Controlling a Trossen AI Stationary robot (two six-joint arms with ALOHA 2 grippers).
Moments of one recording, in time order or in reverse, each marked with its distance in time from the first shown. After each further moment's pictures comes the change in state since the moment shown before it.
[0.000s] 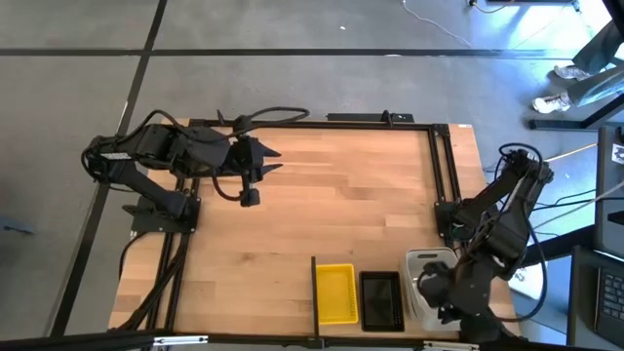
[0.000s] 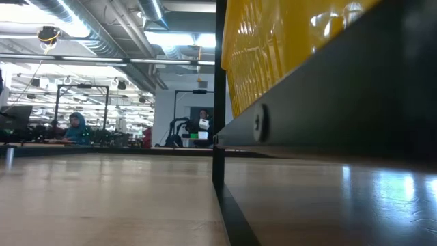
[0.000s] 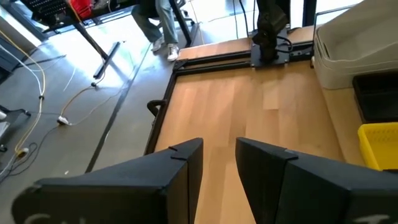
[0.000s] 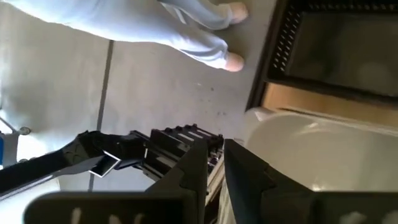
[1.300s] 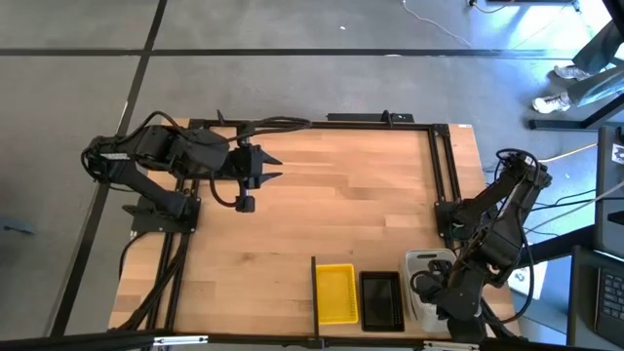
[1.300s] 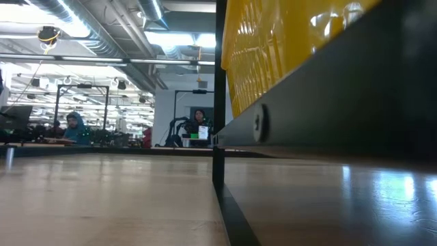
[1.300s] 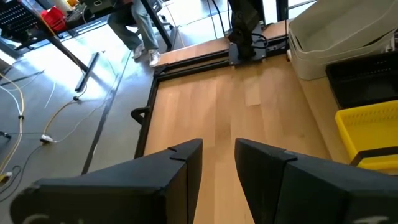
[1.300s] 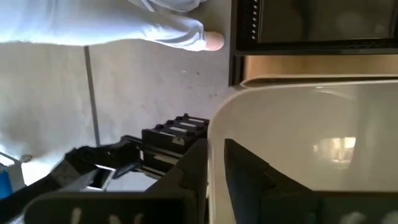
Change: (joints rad) left arm -0.015 0.000 0.000 -0.009 0.078 0.070; right arm -0.004 0.046 0.001 -0.081 0.004 0.187
